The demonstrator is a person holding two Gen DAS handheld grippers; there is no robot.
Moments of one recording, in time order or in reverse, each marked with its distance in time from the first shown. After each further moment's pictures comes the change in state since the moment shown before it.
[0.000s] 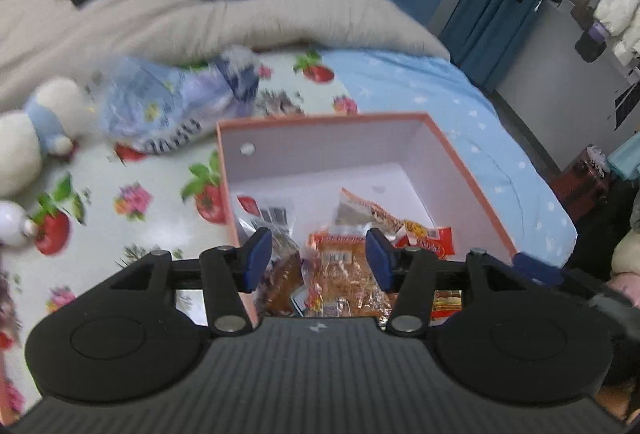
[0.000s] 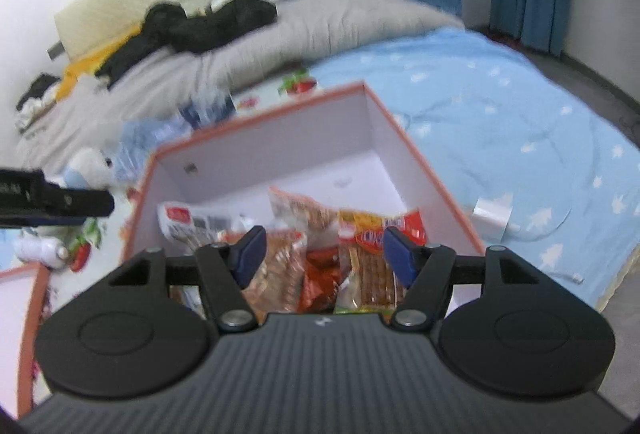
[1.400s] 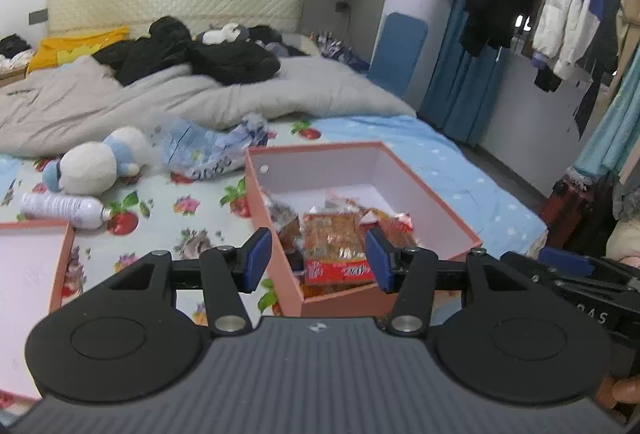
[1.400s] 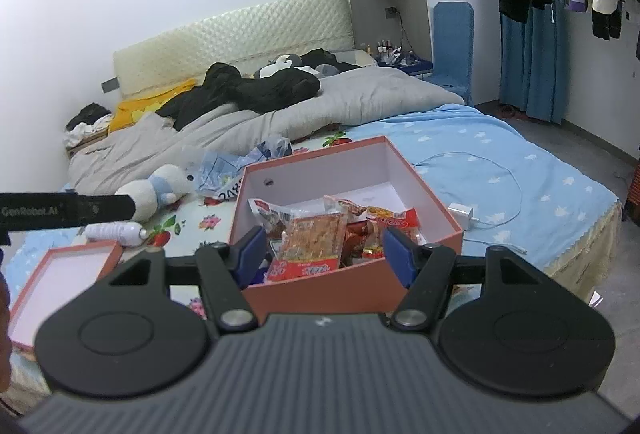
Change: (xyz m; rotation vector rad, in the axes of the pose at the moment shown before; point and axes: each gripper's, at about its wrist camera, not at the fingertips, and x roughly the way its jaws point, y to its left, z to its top) left arm -0.207 -0.033 -0.179 0.078 -0.274 0.030; right arm -0.184 0.023 -0.098 -0.068 -0.206 0.040
